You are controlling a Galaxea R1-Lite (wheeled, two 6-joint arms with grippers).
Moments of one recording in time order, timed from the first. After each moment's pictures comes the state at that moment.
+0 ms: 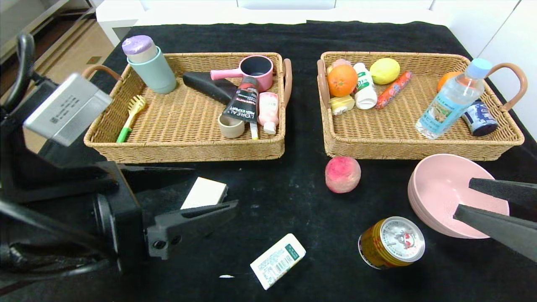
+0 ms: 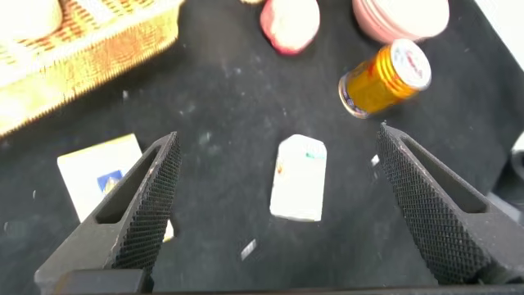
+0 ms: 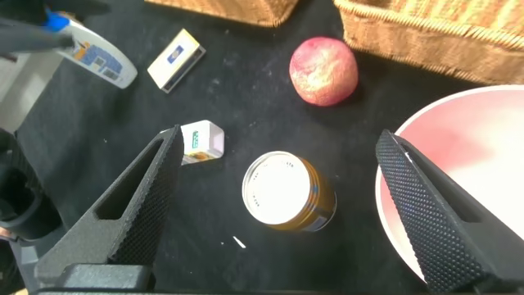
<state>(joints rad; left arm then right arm) -0.63 1.20 -0.87 -0.09 -0.16 -0.03 0.43 1.02 -0.66 -0.22 0.33 0.14</state>
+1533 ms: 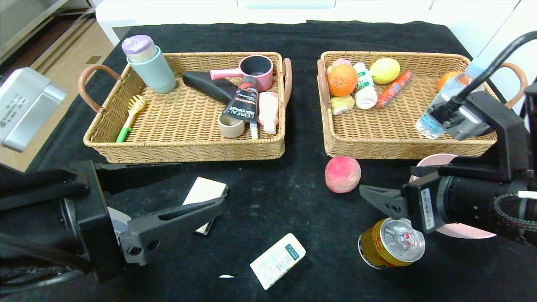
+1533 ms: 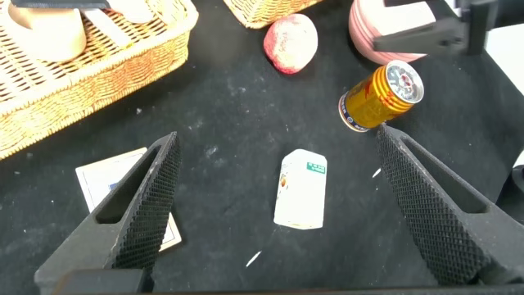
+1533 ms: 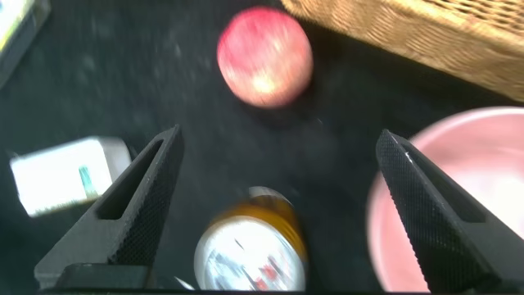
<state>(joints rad) -0.62 1.13 -0.80 -0.17 -0.16 -0.02 0.79 1.44 -1.10 0.13 -0.38 0.15</state>
